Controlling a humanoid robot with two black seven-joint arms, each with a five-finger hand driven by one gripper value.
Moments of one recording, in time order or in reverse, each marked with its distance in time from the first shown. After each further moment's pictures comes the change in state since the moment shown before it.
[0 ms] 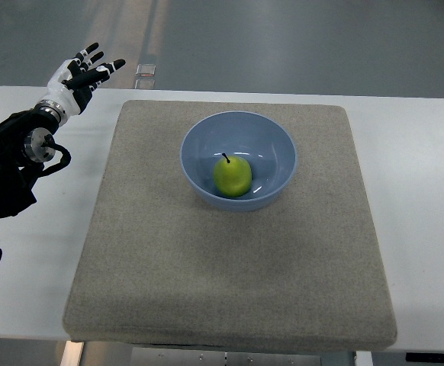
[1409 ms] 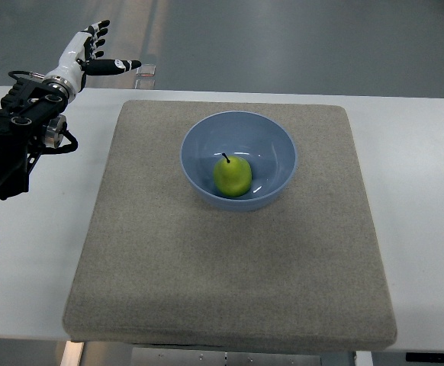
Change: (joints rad) left arm -0.097 -0.004 0.207 -0.030 0.254 0.274 -0.016; right arm 0.000 0.000 0.000 0.000 0.000 0.000 0.000
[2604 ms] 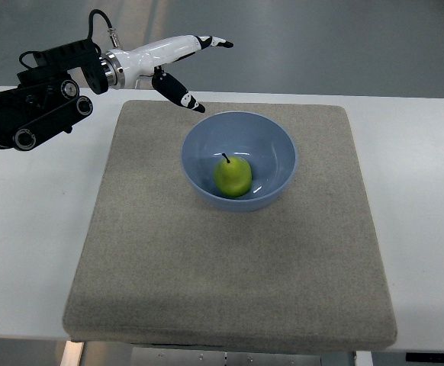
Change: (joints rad) left arm -0.100 0.199 0.000 -0.572 0.930 -0.113 -0.055; right arm 0.000 0.000 0.000 0.000 0.000 0.000 0.000
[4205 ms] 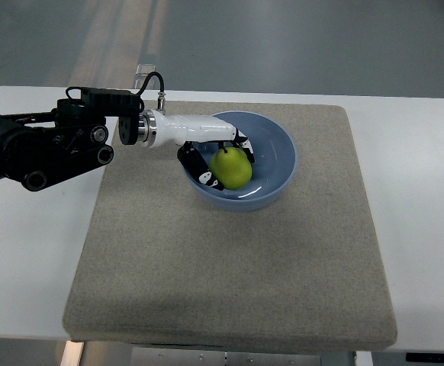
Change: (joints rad) left arm 0.000 0.000 0.168 -0.239 0.165 -0.150 0.000; right arm 0.000 0.000 0.000 0.000 0.000 0.000 0.000
